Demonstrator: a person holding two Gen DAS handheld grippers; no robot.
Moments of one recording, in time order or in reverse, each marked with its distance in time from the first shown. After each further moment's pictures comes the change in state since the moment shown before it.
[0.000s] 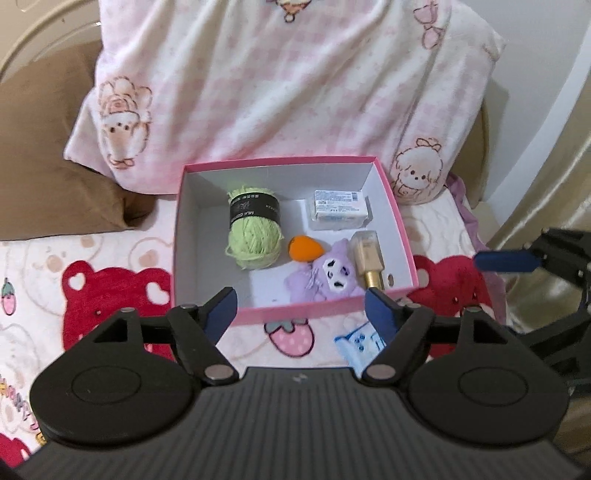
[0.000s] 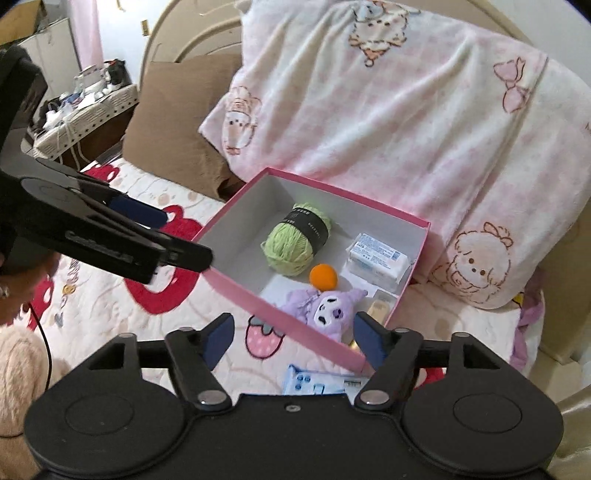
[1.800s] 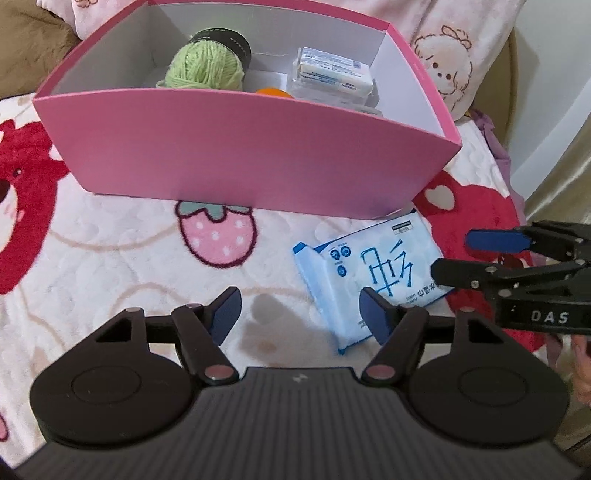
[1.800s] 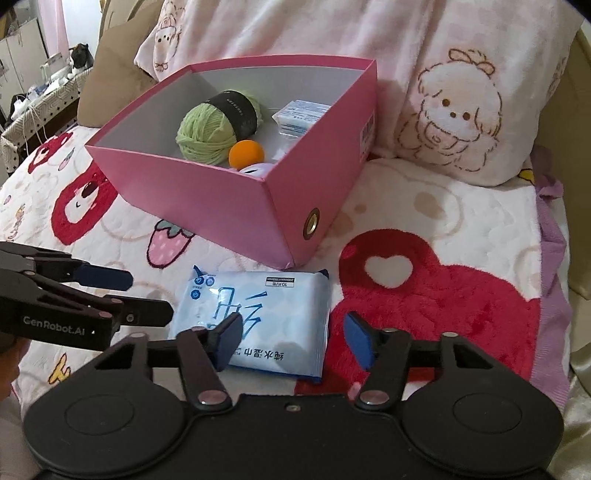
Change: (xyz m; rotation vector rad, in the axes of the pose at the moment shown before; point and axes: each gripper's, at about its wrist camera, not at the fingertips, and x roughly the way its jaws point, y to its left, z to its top) left arm 0.165 -0.049 -0.135 -0.191 0.011 -0.038; right arm 0.119 -0.086 -0.131 0.087 0.033 -0.025
